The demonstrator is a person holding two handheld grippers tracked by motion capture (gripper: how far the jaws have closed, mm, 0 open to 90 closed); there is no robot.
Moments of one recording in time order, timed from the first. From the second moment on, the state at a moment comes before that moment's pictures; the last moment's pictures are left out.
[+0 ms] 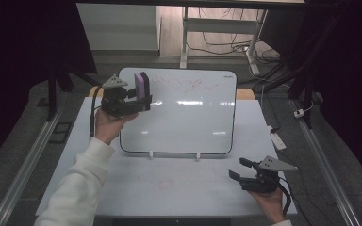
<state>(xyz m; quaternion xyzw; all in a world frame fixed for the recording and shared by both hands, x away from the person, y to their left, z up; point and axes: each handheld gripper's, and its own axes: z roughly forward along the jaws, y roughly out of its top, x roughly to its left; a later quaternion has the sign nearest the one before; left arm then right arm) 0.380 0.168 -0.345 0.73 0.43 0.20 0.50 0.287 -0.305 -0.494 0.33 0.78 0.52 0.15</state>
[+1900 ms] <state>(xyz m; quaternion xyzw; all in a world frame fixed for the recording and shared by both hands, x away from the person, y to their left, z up) 0.442 0.100 -0.351 0.74 0.47 0.34 0.34 0.286 -0.304 -0.497 0.32 0.78 0.51 0.15</state>
